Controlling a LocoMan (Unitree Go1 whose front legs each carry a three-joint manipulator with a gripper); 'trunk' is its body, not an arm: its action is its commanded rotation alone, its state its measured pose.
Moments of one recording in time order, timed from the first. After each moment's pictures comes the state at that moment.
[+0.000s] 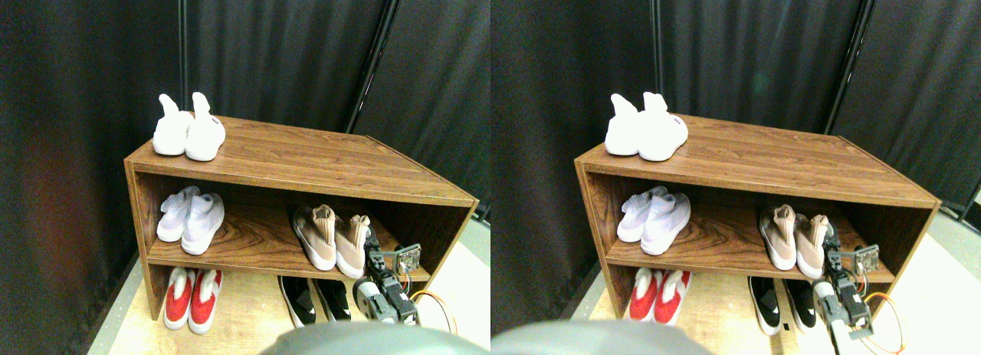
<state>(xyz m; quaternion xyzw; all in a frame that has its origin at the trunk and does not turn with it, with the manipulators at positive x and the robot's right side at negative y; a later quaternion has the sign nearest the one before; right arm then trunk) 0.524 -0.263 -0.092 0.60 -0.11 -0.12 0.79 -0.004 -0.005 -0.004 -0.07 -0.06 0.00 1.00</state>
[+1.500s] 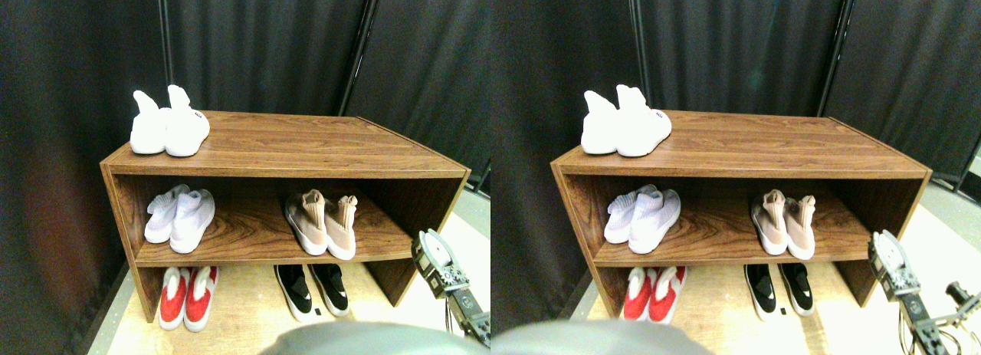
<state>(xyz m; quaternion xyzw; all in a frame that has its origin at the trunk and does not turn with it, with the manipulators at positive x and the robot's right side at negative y) 0.395 -0.287 -0.049 0.57 -0.13 0.04 0.81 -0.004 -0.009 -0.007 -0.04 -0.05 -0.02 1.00</state>
